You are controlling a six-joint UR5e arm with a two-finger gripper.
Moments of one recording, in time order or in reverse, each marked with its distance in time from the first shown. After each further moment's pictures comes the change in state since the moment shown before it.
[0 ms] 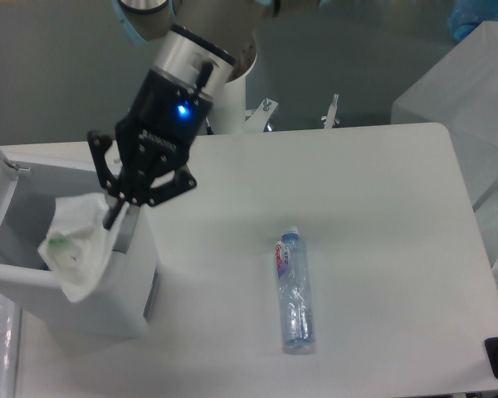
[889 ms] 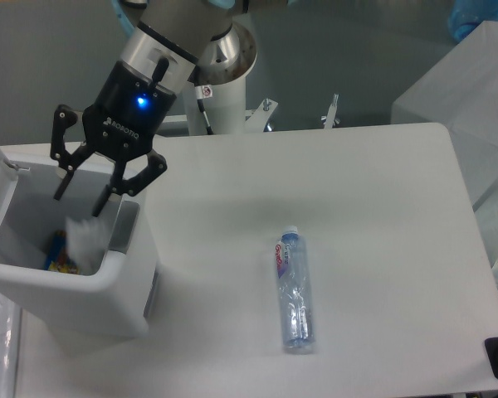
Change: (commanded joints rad) arm -0.029 -0.009 -0.034 0.002 0.008 0.063
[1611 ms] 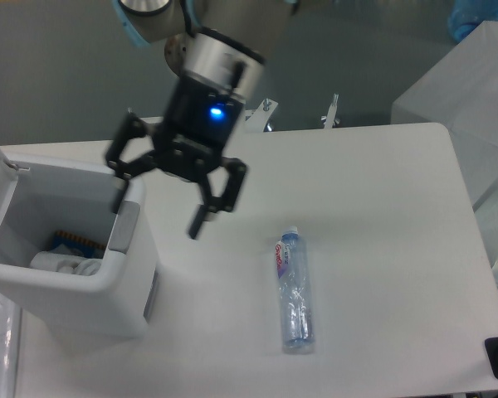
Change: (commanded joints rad) arm 0.184 -0.164 0.218 0.002 0.026 -0.065
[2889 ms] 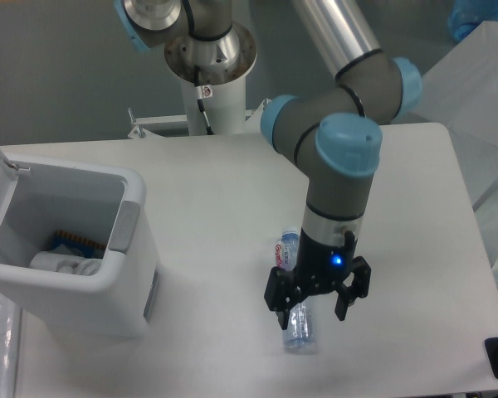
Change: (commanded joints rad) arm 0.006 -0.295 0.002 -0.008 0.472 0.232
